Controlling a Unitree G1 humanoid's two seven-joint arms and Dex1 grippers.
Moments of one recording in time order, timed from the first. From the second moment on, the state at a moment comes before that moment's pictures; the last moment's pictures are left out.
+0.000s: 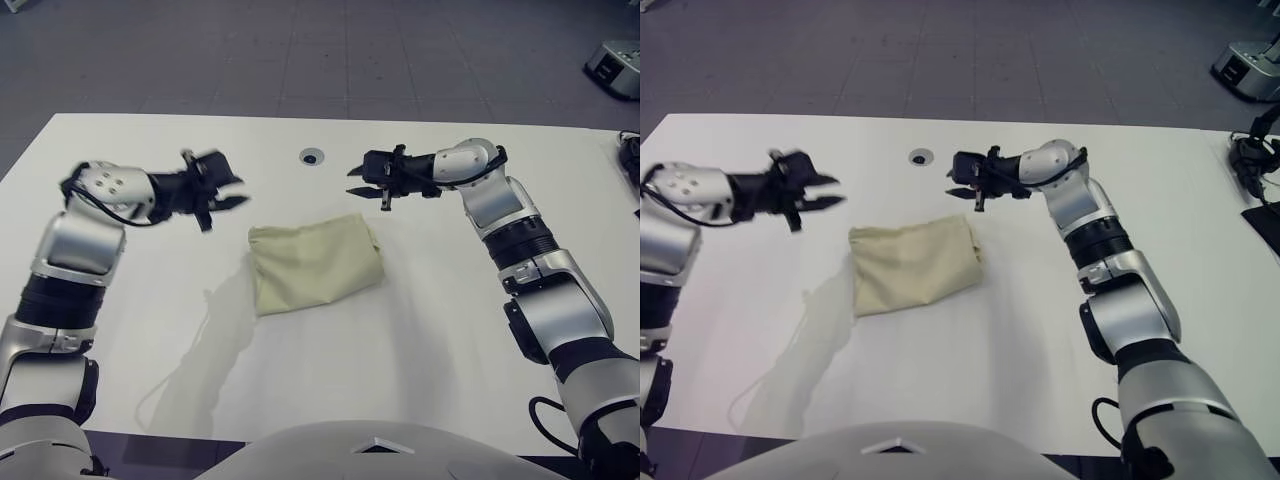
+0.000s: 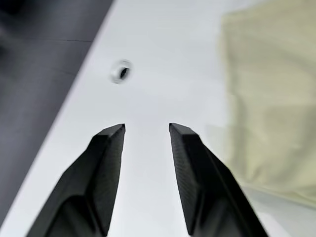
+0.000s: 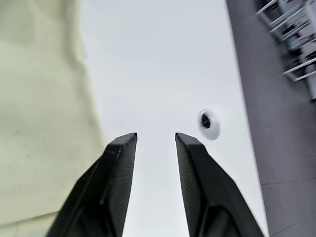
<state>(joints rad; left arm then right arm) -0.56 0.85 -0.10 -0.02 -0.07 0.42 -0.92 -0.87 -0.46 0.34 0.52 -0.13 -0.10 1.01</state>
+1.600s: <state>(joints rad) -0.18 0.79 0.28 -0.47 -0.51 0.75 -0.73 -0.22 -0.88 0.14 -0.45 0.37 0.43 1.16</state>
